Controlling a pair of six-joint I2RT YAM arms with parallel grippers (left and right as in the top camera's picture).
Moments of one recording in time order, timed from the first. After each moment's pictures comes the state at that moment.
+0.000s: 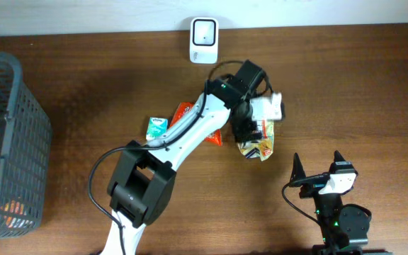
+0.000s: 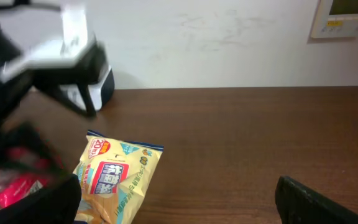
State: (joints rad) left arm -0.70 2.18 1.87 -0.83 0.24 0.82; right arm 0.00 0.01 0.01 -0.08 -0.04 0.04
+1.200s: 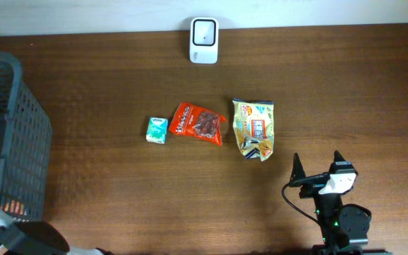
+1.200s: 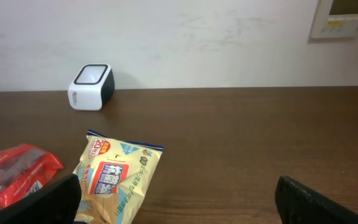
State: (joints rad) left arm 0.75 1.69 1.84 -1.31 -0.32 -0.44; right arm 0.00 0.01 0.01 -0.08 -0.04 0.04
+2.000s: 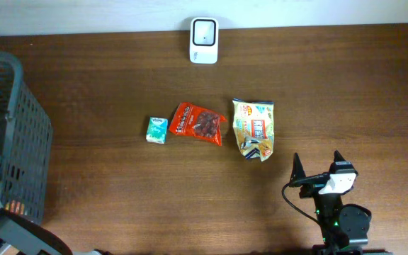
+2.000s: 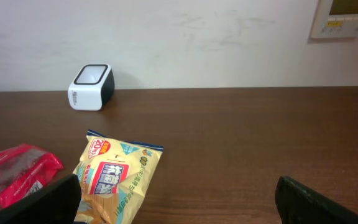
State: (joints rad) left arm 0.83 1.64 1.21 -0.89 -0.27 -0.23; right arm 0.00 0.01 0.01 -0.08 -0.04 0.04
